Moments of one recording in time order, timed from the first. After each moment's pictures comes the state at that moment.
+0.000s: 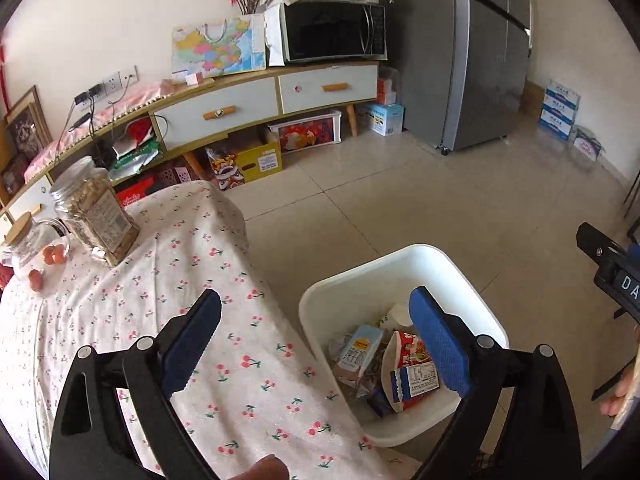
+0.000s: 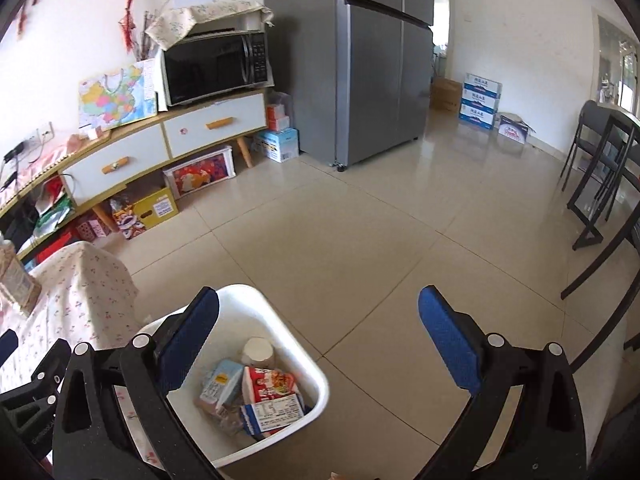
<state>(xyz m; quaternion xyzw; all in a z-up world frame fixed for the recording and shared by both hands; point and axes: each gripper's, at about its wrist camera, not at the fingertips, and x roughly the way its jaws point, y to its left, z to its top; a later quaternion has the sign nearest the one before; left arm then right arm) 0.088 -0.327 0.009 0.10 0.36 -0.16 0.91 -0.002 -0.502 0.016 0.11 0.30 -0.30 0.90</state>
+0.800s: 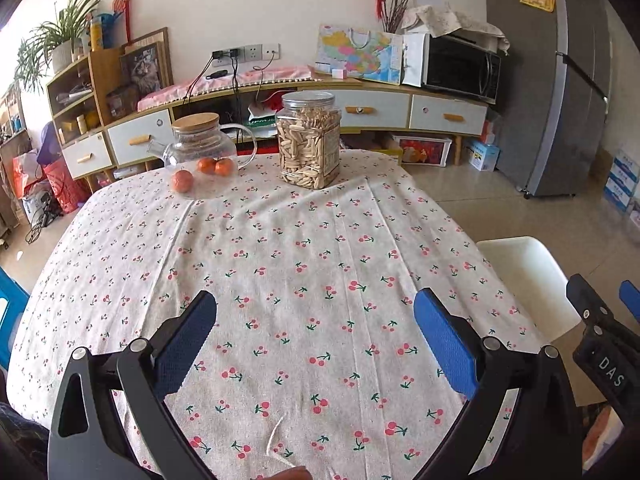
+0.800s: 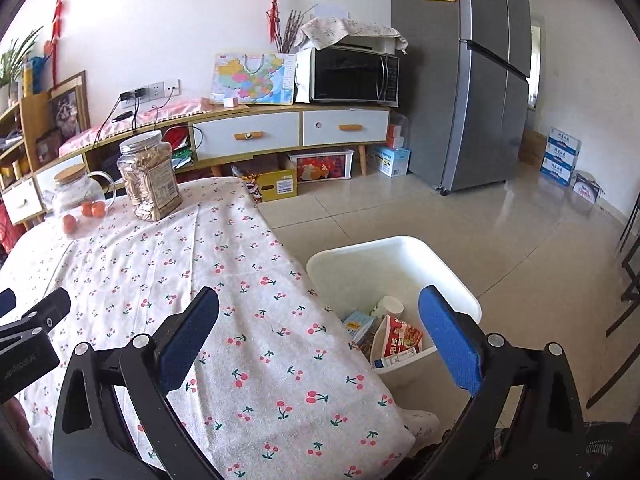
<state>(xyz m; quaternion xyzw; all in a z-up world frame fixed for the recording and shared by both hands) 0.003 -0.080 -0.002 0.01 0.34 -0.02 0.94 -0.045 -0.281 -0.007 0.03 0.27 -0.15 0.95</state>
